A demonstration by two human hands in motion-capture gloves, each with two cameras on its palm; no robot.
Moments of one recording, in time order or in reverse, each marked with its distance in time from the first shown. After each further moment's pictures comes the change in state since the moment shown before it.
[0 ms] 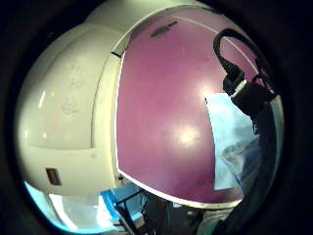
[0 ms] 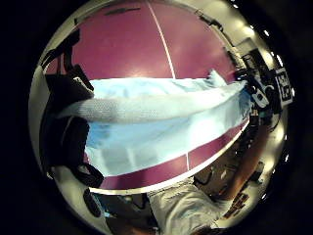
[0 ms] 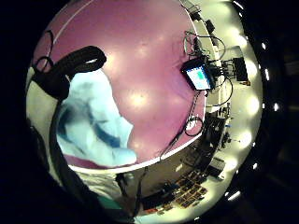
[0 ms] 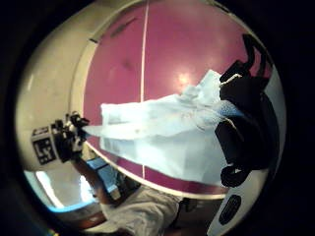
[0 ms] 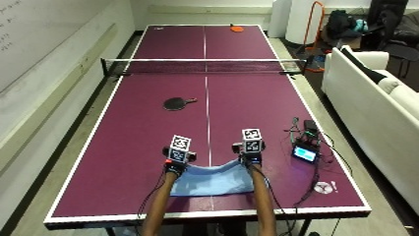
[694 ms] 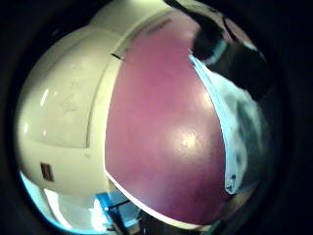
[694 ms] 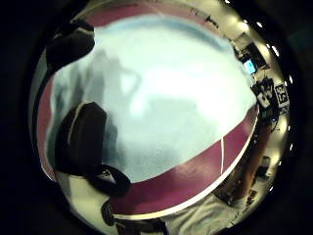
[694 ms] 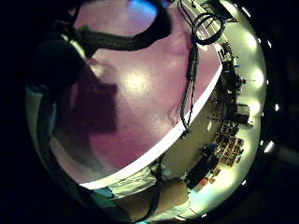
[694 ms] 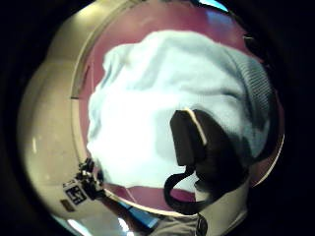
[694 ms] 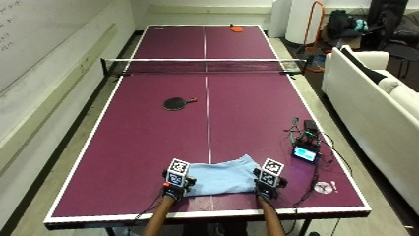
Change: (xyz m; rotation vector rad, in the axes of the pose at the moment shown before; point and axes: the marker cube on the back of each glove) left arm 0.022 0.049 0.072 0.032 0.000 0.121; right arm 0.079 0.083 0.090 0.080 -0.111 0.607
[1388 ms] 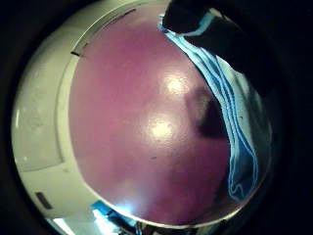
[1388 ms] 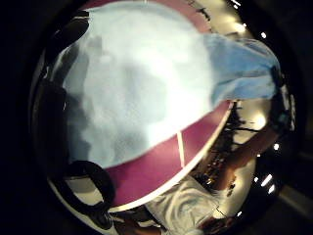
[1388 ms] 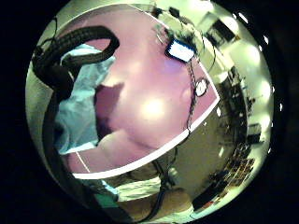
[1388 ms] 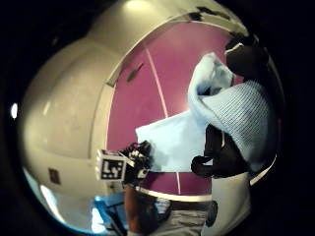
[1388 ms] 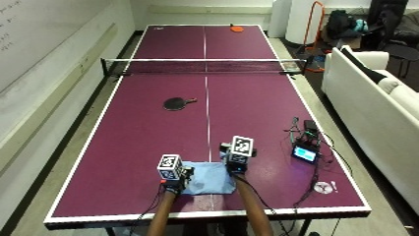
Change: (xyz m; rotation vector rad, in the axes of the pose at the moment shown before) left arm 0.017 -0.016 -0.007 -0.070 0.338 0.014; right arm -0.151 -0.044 -0.048 0.298 -0.182 -0.322
